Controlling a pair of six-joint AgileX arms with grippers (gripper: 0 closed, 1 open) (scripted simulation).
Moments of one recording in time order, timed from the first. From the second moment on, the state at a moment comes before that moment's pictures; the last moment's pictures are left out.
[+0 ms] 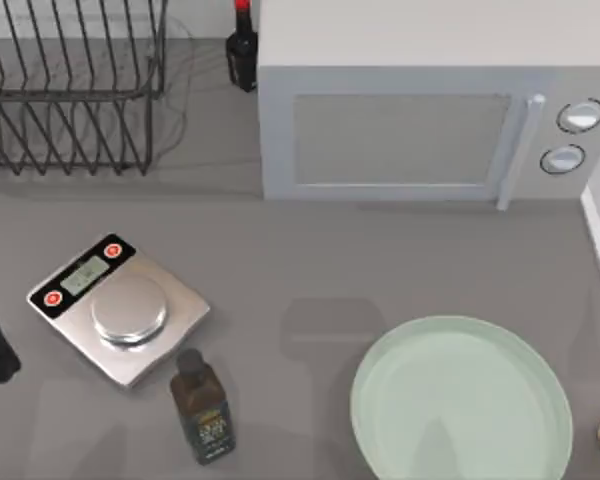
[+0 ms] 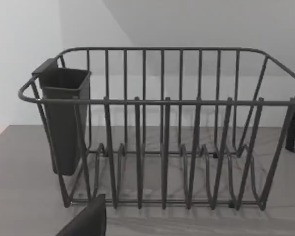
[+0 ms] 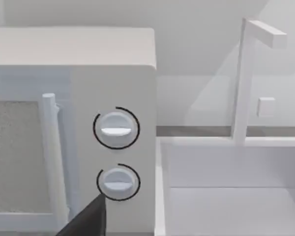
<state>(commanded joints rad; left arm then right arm) 0.00 0.00 0.00 0.00 0.00 0.00 0.00 0.00 0.00 0.00 0.00 0.00</state>
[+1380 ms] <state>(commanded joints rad) 0.00 0.00 0.00 0.00 0.00 0.00 0.23 1.31 0.73 -0.97 0.00 0.12</state>
